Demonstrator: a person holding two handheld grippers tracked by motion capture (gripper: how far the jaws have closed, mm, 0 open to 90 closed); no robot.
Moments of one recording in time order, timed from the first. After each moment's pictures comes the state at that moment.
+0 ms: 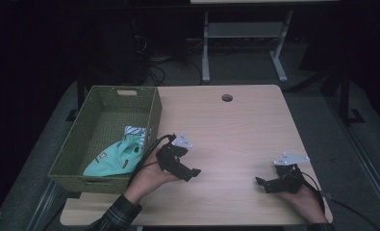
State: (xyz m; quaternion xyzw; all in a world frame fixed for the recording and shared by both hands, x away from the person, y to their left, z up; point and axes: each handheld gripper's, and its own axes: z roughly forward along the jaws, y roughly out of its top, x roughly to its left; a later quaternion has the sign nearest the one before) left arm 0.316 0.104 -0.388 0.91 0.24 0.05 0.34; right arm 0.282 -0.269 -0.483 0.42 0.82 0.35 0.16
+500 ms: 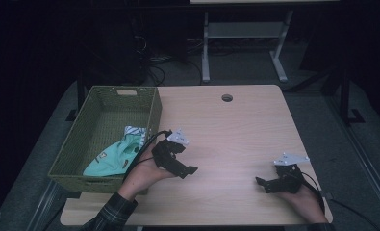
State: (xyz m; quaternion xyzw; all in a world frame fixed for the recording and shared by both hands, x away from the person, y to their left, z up) left arm 0.319 0.114 -0.373 0.91 0.23 0.04 0.34; right arm 0.282 -0.269 -0.483 0.42 0.82 0.35 0.16
